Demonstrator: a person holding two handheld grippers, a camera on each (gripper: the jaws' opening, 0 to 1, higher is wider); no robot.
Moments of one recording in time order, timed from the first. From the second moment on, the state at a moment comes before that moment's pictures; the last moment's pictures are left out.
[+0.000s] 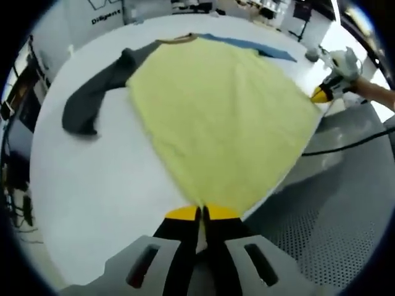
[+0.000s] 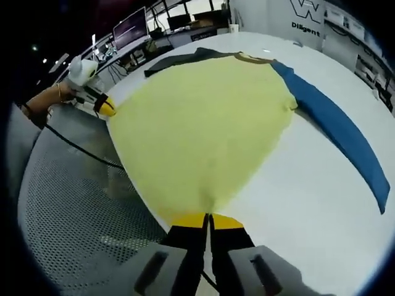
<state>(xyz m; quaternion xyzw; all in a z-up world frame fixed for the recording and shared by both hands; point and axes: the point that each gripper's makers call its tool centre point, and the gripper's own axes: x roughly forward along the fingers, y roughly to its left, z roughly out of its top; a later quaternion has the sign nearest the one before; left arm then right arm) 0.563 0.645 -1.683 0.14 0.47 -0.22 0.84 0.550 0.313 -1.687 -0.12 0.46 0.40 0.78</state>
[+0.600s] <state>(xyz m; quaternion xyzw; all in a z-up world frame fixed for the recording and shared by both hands) 0.542 0.641 -1.682 0.11 0.52 -0.25 0.81 0.553 0.288 -1.683 -0.12 0.49 0.37 0.78</state>
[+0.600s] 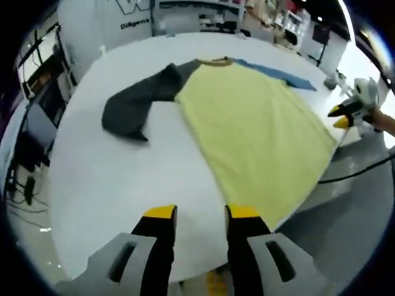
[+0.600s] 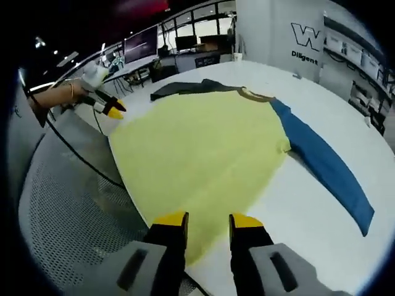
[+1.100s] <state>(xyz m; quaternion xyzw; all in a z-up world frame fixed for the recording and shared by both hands) 0.532 0.656 -1.676 0.13 0.53 -0.26 0.80 0.553 0.312 -1.661 -0.07 0.45 0.39 0.80</state>
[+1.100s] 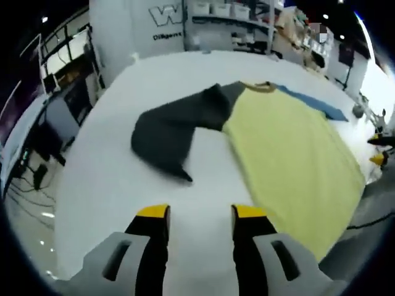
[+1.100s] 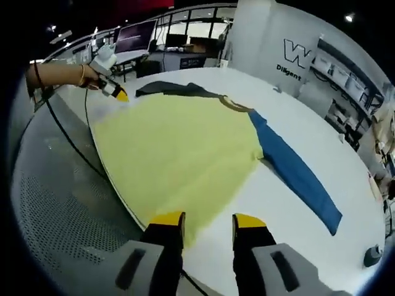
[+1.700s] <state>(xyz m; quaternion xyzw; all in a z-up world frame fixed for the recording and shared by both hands) 0.616 0.708 -1.659 0.07 0.43 -0.12 0.89 0.575 0.300 -1.622 -0.15 0.33 0.31 0.88</state>
